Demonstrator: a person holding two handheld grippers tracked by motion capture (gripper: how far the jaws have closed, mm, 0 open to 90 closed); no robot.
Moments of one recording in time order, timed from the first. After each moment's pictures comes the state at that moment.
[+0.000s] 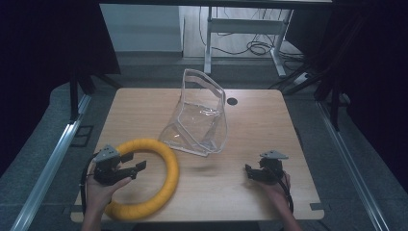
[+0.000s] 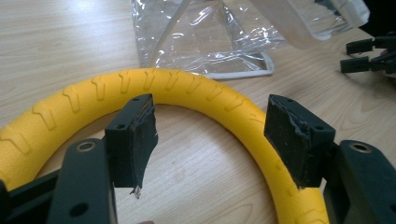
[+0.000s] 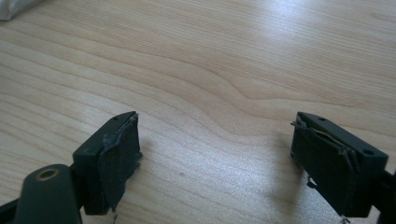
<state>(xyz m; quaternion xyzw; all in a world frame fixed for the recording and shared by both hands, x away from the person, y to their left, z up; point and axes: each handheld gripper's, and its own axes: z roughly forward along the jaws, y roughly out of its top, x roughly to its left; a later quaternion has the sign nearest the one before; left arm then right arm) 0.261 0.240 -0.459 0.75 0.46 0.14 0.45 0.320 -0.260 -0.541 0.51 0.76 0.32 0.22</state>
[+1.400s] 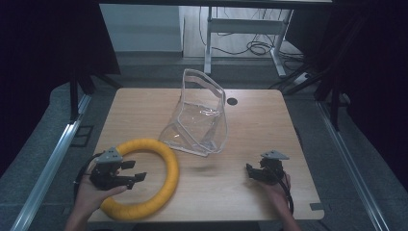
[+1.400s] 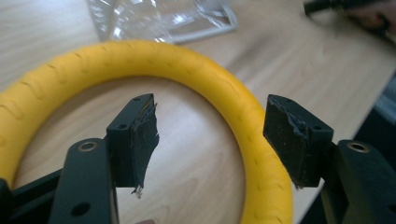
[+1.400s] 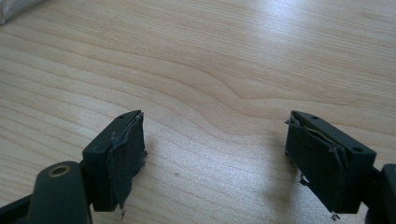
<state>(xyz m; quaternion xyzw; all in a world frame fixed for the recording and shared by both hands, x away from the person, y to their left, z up) 0.244 0.232 -0.436 0.84 0.38 0.08 0.38 0.320 -0.261 -0.541 0.52 0.76 0.33 0.23</state>
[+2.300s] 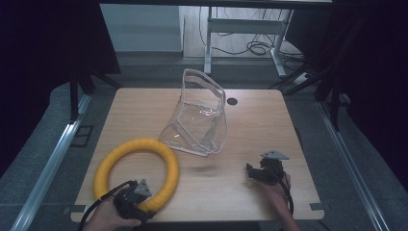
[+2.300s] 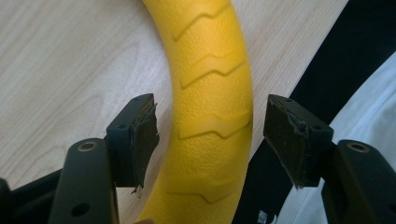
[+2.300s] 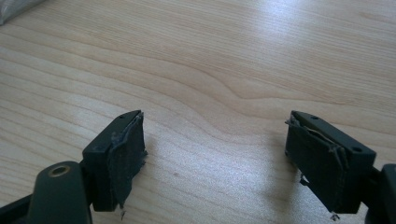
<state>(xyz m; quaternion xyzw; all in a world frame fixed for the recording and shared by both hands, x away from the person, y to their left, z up) 0.211 0.179 -0.497 0.94 0.30 0.02 0.19 0.320 -0.261 -0.541 0.52 0.76 0.32 0.23</state>
